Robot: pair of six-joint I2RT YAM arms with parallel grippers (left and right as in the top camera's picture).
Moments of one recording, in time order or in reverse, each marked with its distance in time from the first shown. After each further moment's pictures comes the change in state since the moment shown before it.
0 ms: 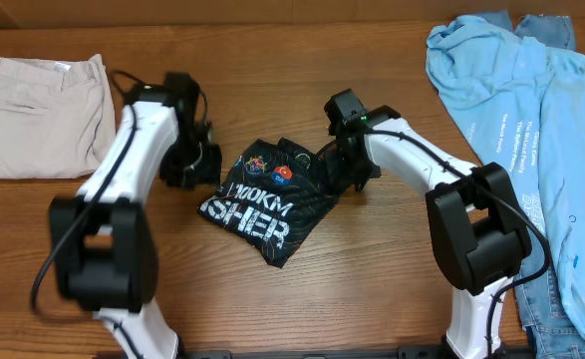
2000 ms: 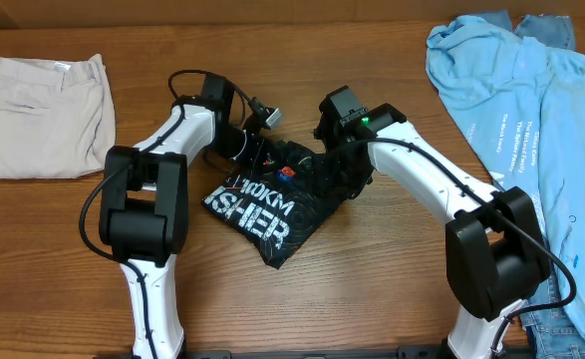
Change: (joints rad) left arm -0.085 0.339 0.029 0.423 0.649 0.420; right arm 0.052 -0.132 -0.011 -0.097 -0.232 -0.013
